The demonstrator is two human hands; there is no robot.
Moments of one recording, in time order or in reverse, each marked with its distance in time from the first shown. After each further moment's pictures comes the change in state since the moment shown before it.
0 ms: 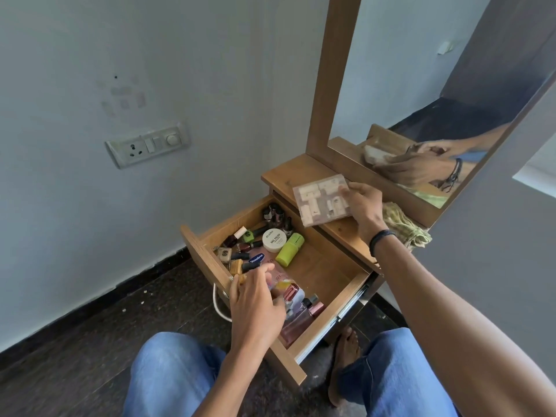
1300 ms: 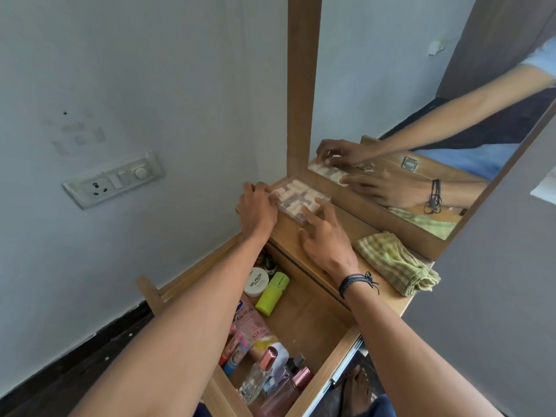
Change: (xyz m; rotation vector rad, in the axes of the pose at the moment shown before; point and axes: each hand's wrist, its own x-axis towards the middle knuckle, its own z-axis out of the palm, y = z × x) left_hand 0.284 0.077 0.047 -0.044 0.195 0.020; right_hand 0.014 0.013 0.025 -0.713 -0.252 -0.452
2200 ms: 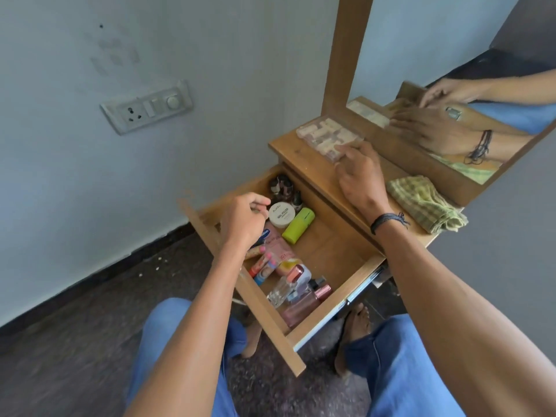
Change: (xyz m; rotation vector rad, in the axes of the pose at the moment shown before) left_hand -0.147 -0.083 -0.090 -0.230 -0.174 -0.266; right_hand -0.004 0.000 0.001 0.086 0.156 -0.074
